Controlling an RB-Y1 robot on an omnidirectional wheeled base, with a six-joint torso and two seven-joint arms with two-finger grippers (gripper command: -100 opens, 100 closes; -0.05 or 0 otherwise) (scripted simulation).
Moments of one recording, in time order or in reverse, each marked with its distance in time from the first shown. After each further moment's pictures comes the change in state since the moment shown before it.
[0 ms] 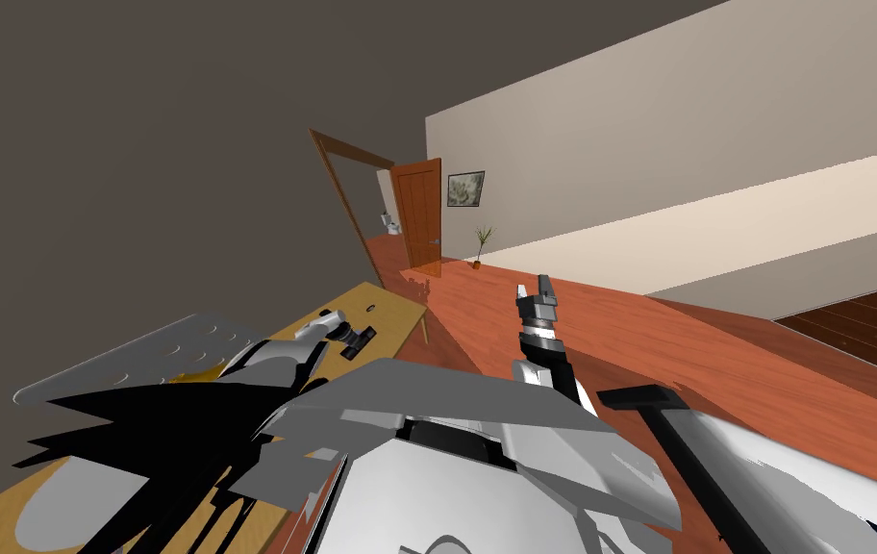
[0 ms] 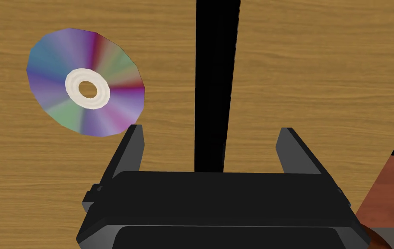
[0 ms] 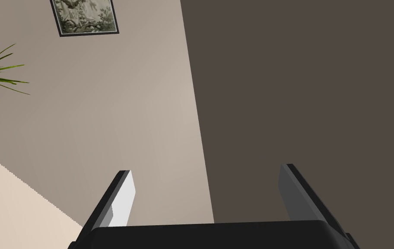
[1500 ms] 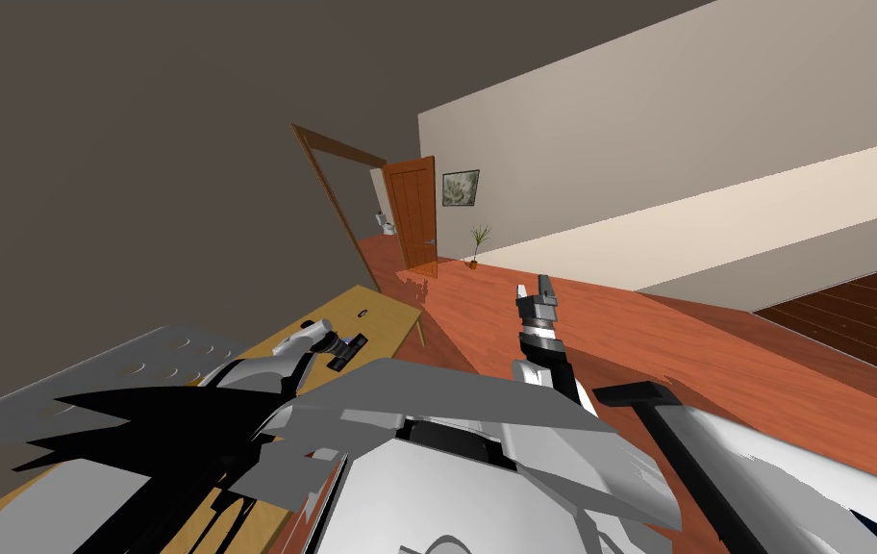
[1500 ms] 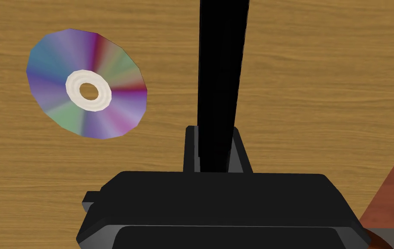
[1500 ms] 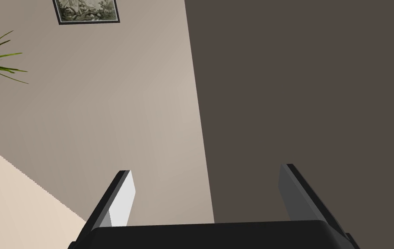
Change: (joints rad) left arm 0.130 0.010 0.146 -0.042 -0.016 0.000 -0.083; right arm 0.000 0.000 0.000 0.000 0.000 0.000 0.000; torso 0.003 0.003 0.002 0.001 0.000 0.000
